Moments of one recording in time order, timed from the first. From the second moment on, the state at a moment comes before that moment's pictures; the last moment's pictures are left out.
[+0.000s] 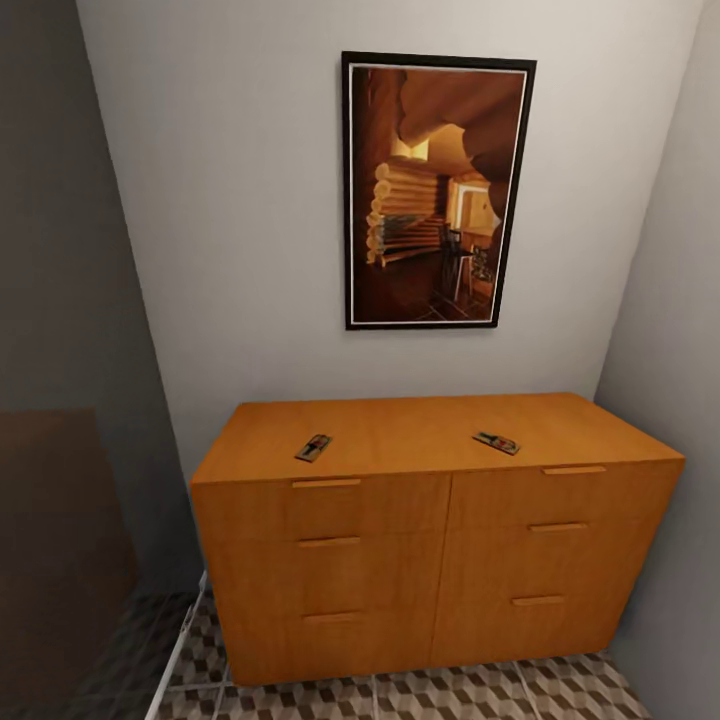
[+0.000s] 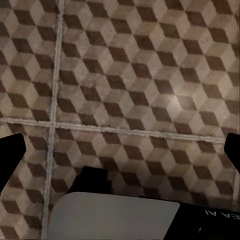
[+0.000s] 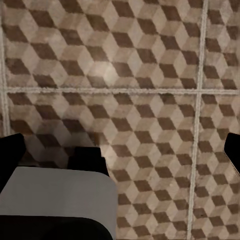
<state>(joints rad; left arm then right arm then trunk) -0.24 -0.05 -0.28 0.00 0.43 -0.14 0.11 -0.25 0.01 0.17 0.03 -0.03 -0.04 -0.16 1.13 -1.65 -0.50</state>
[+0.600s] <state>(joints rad) -0.24 -0.05 -0.28 0.00 0.43 -0.15 0.11 -0.25 0.01 0.17 0.03 -0.03 -0.04 -0.16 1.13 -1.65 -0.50</state>
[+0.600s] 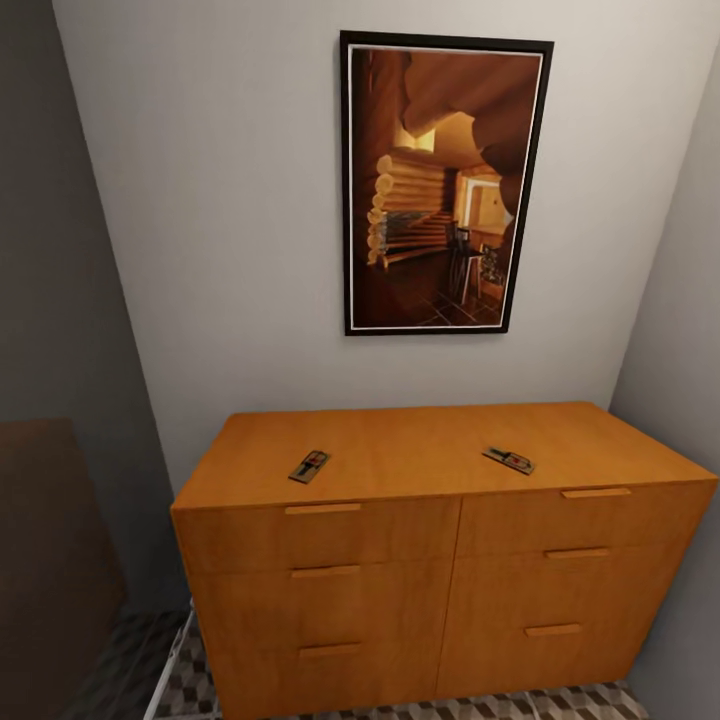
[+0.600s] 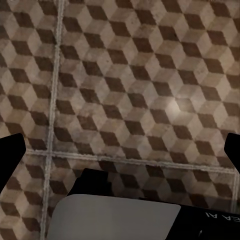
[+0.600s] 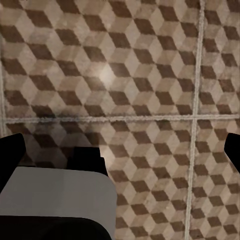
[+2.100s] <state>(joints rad) -0.24 -0.06 -0.28 0.00 0.43 -0.14 0.11 -0.25 0.00 0.17 0.03 -0.03 -0.04 -0.16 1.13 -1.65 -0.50</state>
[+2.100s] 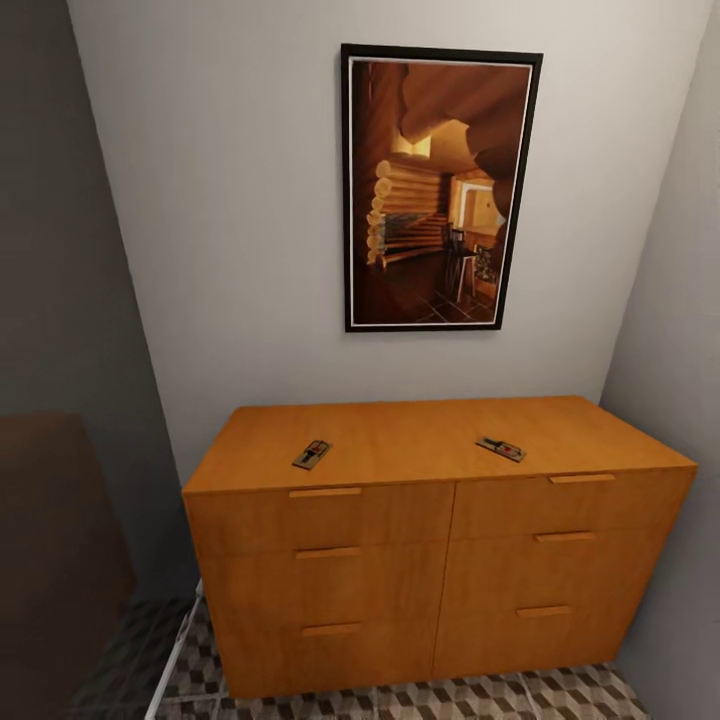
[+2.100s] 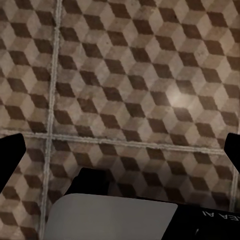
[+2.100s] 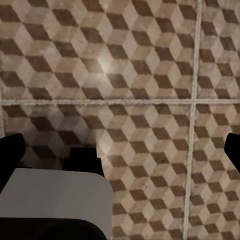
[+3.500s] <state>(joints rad) -0.27 -0.04 -0.29 0.00 0.44 -0.13 0.10 -0.24 -0.01 0.18 0.01 -0.05 -0.04 -0.14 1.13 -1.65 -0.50</state>
